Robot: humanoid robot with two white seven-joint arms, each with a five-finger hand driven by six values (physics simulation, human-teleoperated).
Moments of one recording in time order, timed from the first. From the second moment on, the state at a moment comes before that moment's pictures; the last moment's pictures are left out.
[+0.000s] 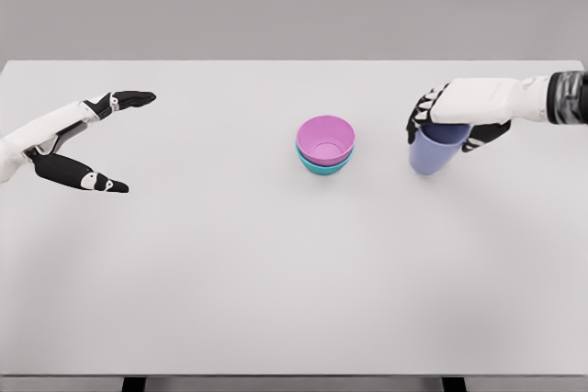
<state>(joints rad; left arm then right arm) -0.31 0.89 -0.37 -1.48 0.49 -0.54 -0.61 -0.97 -0.89 0.96 -1.37 0.25 -0.61 0.61</state>
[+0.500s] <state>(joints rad) -0.31 0.89 -0.37 -1.48 0.49 -0.54 -0.61 -1.08 -0.79 0.91 -1.38 0.19 -0.61 0.61</state>
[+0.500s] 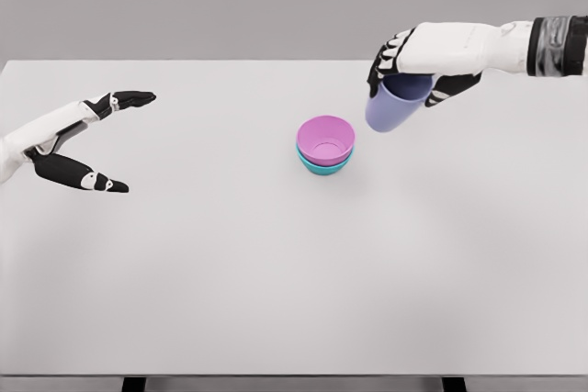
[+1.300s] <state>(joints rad) -0.31 0.89 -0.37 -1.48 0.50 -0.54 -0.61 -1.10 -0.57 0.95 -1.28 0.21 -0.61 0.61</state>
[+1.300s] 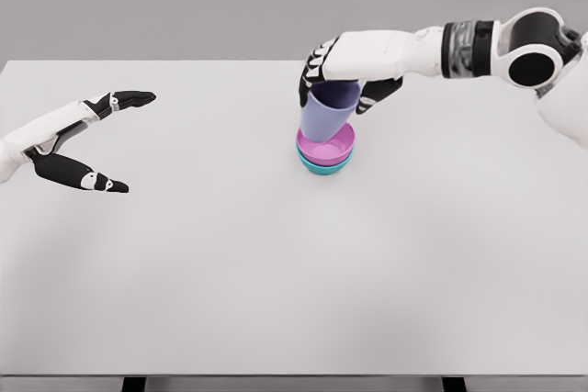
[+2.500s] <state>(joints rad) -0.31 0.89 -0.37 -1.48 0.49 -0.54 -0.61 -0.77 -0.98 0.71 -1.42 0.23 -0.62 0.61</state>
